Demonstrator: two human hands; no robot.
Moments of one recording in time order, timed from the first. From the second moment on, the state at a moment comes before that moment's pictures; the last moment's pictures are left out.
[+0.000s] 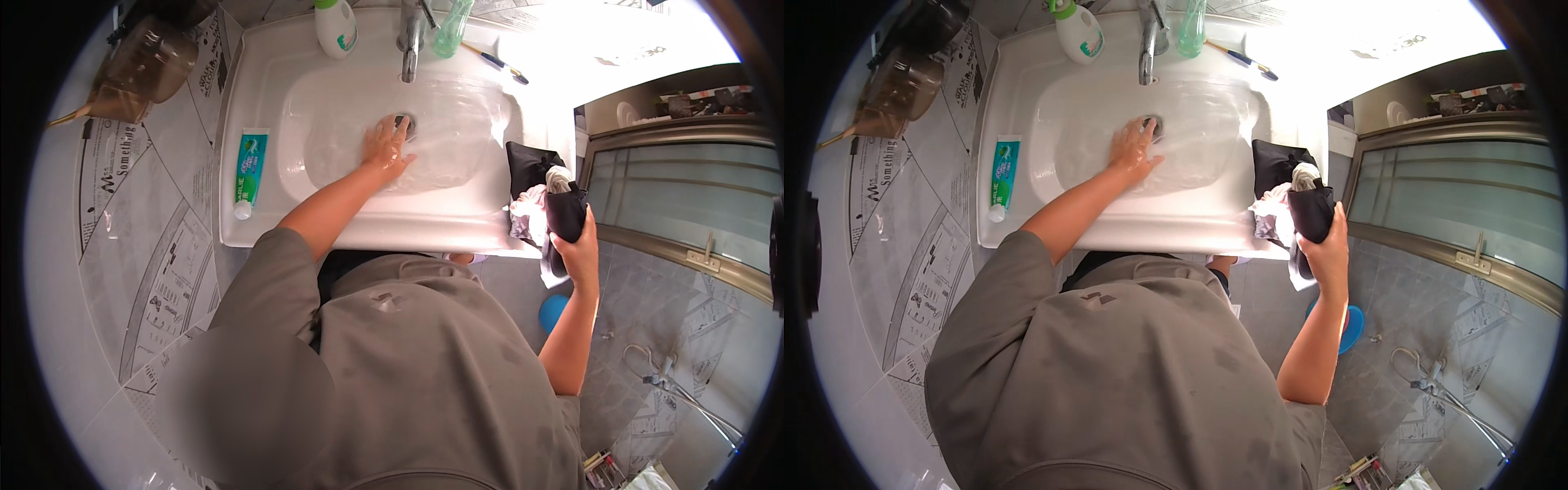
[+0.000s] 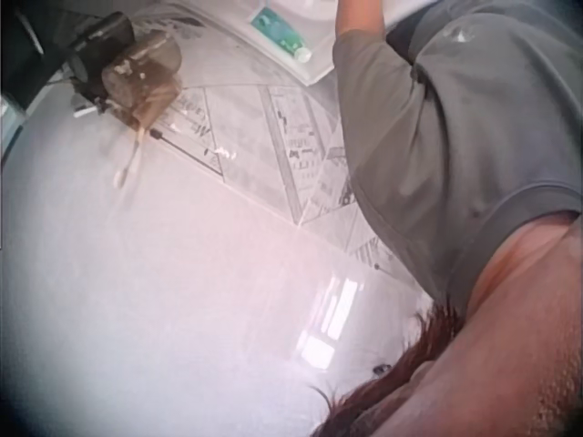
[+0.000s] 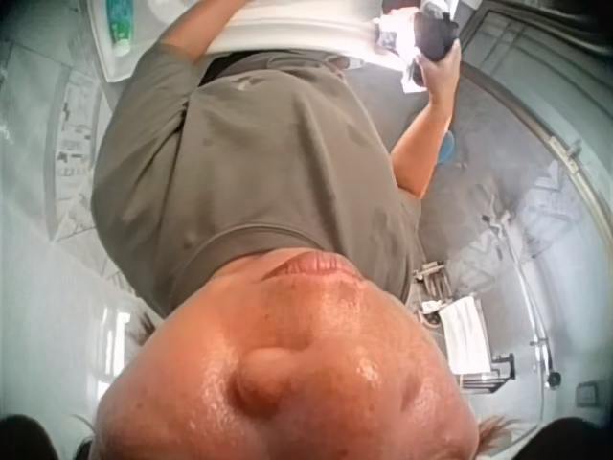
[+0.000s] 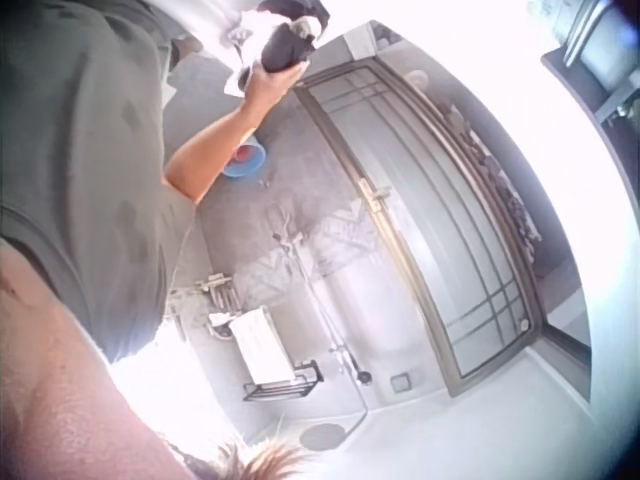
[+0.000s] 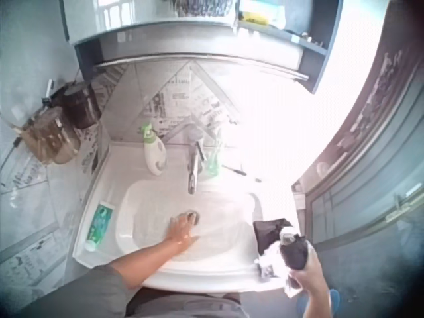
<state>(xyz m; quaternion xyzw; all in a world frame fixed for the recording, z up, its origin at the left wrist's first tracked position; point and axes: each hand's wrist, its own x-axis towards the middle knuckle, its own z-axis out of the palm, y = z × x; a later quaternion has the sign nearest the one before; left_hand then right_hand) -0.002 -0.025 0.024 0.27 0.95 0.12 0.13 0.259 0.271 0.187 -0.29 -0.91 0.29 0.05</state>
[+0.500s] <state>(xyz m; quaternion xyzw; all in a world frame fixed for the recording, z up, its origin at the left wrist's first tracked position) 0.053 -0.125 0.098 0.27 0.90 0.15 0.30 0.224 0.269 0.166 -0.31 -0.90 0.30 0.06</state>
